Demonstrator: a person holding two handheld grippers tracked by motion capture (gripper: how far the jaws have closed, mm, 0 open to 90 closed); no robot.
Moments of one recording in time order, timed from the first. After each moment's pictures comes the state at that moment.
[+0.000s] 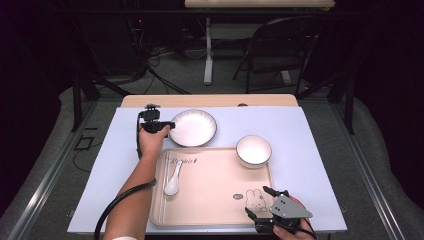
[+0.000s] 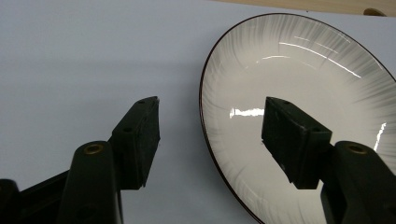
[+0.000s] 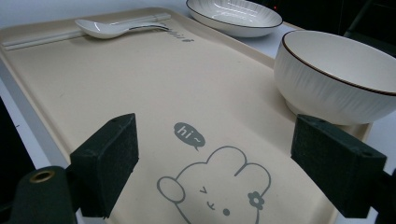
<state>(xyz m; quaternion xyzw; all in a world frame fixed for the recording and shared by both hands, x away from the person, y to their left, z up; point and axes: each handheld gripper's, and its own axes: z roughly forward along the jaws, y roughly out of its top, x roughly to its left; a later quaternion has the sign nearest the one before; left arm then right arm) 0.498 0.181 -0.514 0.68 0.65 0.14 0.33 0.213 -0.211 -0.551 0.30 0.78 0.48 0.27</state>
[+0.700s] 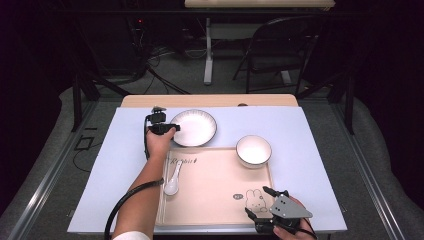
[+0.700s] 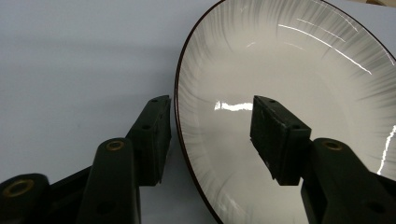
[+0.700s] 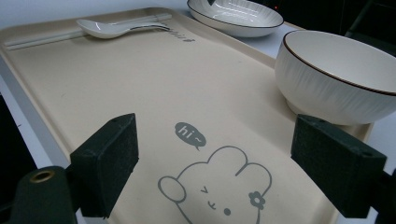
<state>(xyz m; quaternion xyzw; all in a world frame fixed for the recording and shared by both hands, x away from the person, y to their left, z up) 0.508 0.167 -0.536 0.67 0.66 0.10 0.33 0.212 -0.211 -0.551 0.30 0.78 0.48 0.26</state>
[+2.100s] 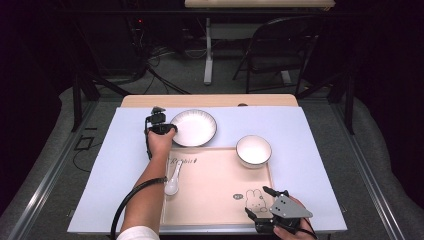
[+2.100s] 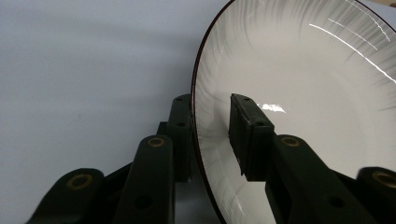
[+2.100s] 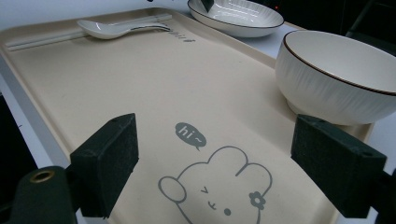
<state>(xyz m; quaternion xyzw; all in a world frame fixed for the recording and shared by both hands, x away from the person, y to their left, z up) 0.514 0.168 -0.544 0.65 0.69 0.09 0.32 0.212 -0.211 -0.550 0.30 0.78 0.48 0.26</state>
